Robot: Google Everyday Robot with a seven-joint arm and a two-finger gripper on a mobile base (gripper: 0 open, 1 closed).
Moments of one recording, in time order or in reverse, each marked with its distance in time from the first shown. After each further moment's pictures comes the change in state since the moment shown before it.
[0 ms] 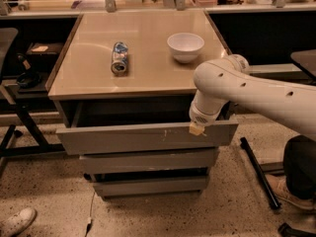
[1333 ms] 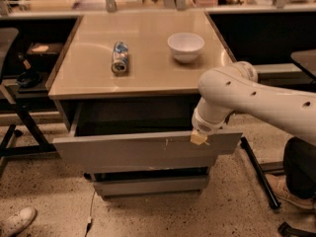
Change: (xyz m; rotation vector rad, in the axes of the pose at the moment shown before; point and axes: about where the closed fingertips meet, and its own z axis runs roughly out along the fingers) arm 0.011 0.029 -0.008 -0.005 -0.015 0.021
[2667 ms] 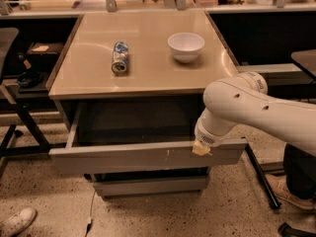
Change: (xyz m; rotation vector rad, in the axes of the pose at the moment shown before) arm 0.014 0.034 -0.010 0.006 -0.015 0.034
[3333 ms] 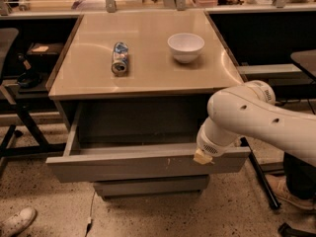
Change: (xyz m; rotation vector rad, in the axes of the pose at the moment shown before) arm 0.009 0.026 -0.007 0.005 -0.015 0.038
